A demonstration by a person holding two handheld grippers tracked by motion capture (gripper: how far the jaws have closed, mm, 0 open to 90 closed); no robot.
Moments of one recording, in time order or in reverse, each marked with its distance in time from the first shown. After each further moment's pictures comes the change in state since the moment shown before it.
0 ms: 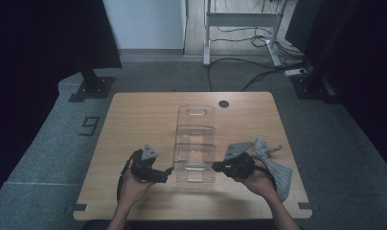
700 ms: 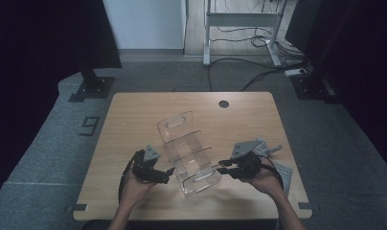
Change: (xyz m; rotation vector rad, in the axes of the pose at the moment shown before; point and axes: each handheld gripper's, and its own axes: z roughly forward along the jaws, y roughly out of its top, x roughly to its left) left arm -0.007 0.001 0.006 0.006 0.005 0.028; right arm -0.011 -0.011 -0.014 0.006 0.042 0.002
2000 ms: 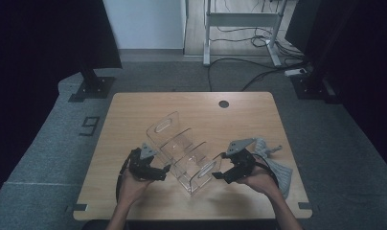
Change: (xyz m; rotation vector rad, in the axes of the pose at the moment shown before) left arm 0.010 0.000 -0.003 -0.017 0.043 -0.012; right arm -0.008 -0.002 0.021 0.000 0.001 0.076
